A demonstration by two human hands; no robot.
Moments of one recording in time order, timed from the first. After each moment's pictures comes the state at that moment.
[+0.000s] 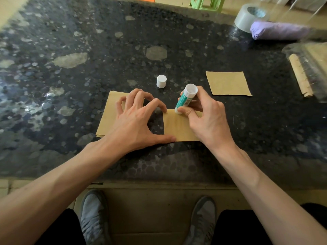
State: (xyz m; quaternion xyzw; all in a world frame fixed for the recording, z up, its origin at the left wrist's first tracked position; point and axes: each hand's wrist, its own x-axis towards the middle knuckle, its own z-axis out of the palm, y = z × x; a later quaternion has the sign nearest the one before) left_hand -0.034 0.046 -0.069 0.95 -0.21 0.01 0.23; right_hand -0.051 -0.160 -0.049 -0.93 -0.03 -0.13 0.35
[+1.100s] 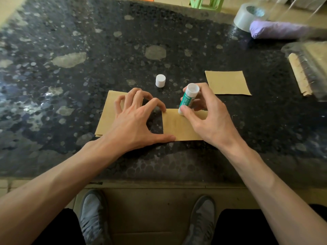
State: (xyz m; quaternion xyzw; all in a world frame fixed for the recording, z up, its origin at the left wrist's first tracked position) left_hand -0.034 0.047 -0.069 0.95 -0.21 0.01 0.23; right_hand -0.056 -0.173 -0.037 -0.91 -0.05 -0.06 0.40
